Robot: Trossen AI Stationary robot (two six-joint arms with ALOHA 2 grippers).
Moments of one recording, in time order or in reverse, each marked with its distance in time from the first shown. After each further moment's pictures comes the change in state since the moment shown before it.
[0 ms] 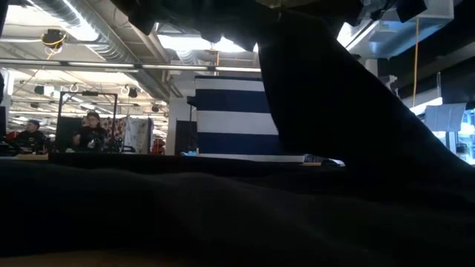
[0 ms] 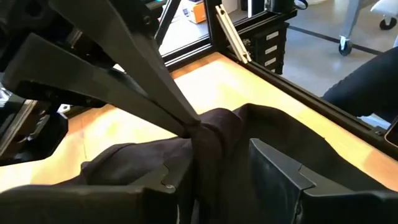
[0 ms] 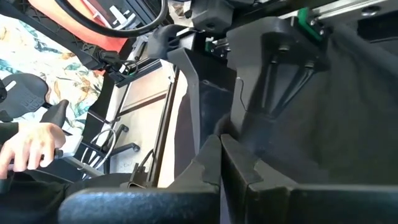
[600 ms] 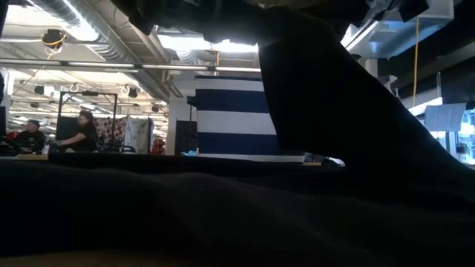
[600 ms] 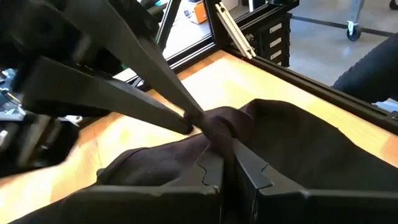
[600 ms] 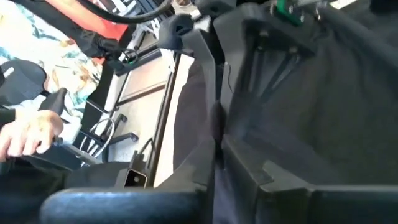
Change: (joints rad) left arm -0.001 0.000 0.000 -0.001 -0.015 0.097; right arm -0.001 -0.027 0.000 -0.058 -0.026 -0.038
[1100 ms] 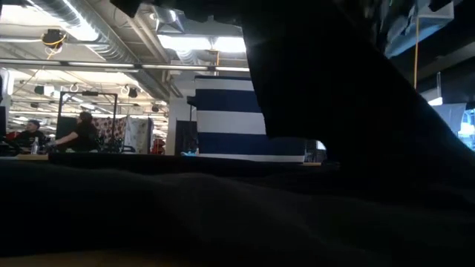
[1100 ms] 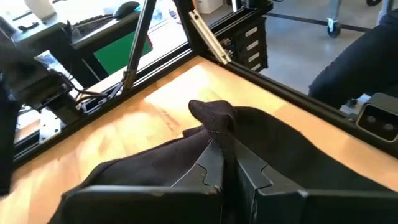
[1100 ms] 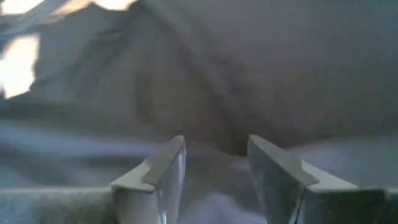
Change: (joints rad) left arm -0.084 -0.048 0.000 -0.063 -0.035 0.000; right arm -0.139 -0.209 0.000 -0.598 0.345 0.106
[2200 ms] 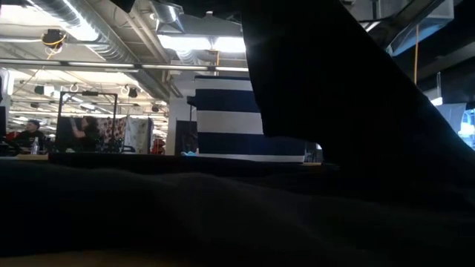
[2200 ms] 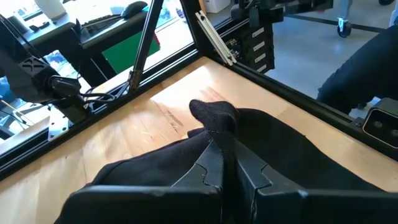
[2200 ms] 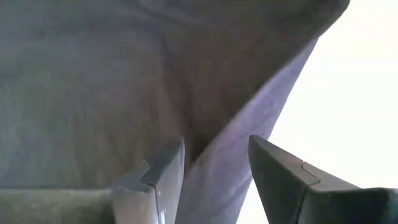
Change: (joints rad) left arm -0.023 -0.004 0.000 0.007 -0.052 -0.018; right arm -0.726 0.309 0.000 0.013 -0.079 0.172
